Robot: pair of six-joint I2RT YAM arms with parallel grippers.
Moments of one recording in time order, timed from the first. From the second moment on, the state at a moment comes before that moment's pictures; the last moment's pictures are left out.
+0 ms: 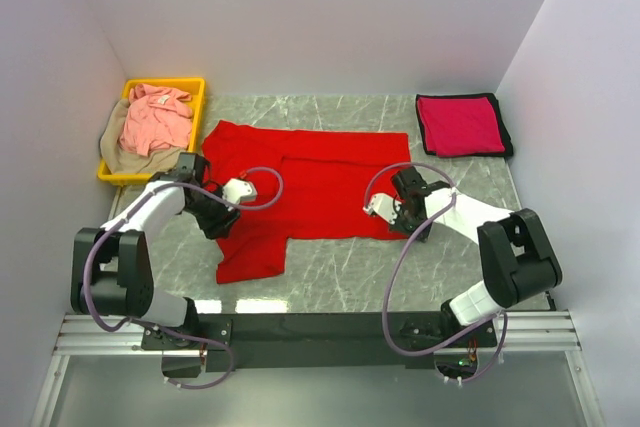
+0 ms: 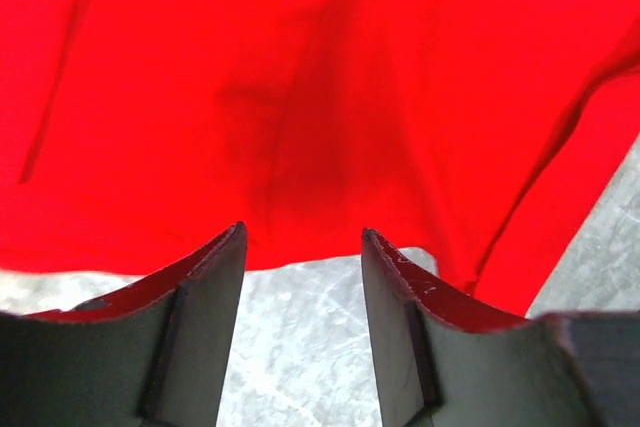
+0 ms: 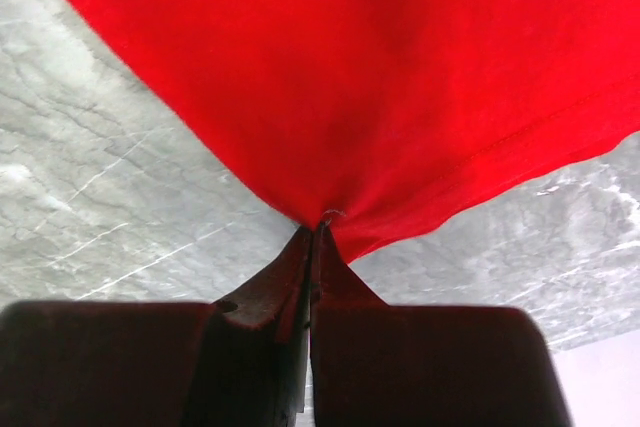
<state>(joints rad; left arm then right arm) -0.07 1.43 0.87 -0.76 0.42 0.95 0.35 1.51 0.78 -0.66 0.08 -0.81</state>
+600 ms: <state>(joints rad) -0.09 1.43 0.74 -0.65 0.30 1.06 0.35 1.53 0.81 -0.67 0.06 -0.81</state>
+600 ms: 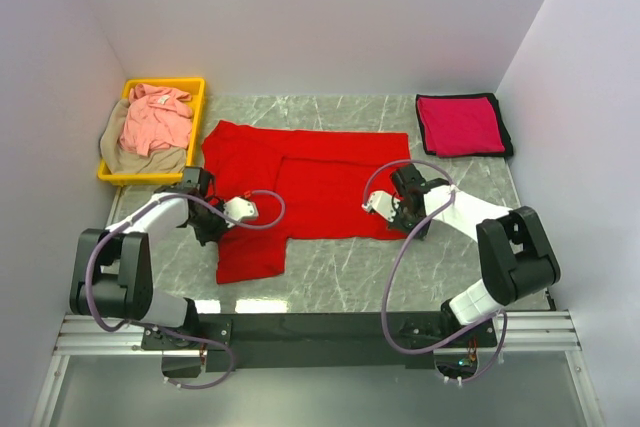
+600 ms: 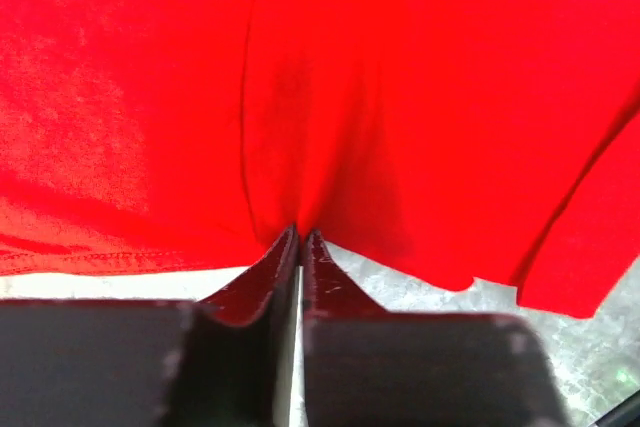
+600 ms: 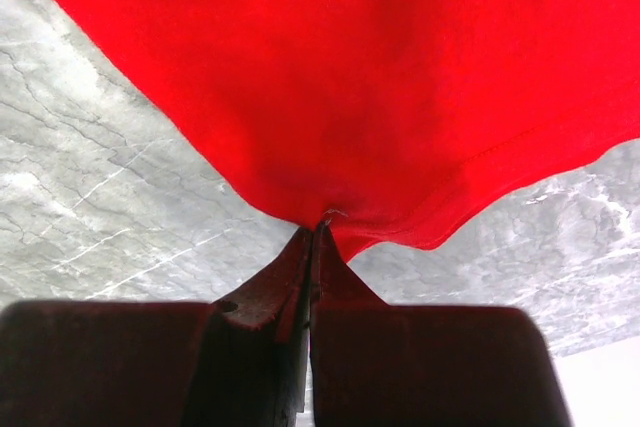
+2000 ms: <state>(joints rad) 0.12 1.62 1.30 -1.07 0.52 1.10 0.21 1.63 1.25 -0.90 -0.05 -0.88</state>
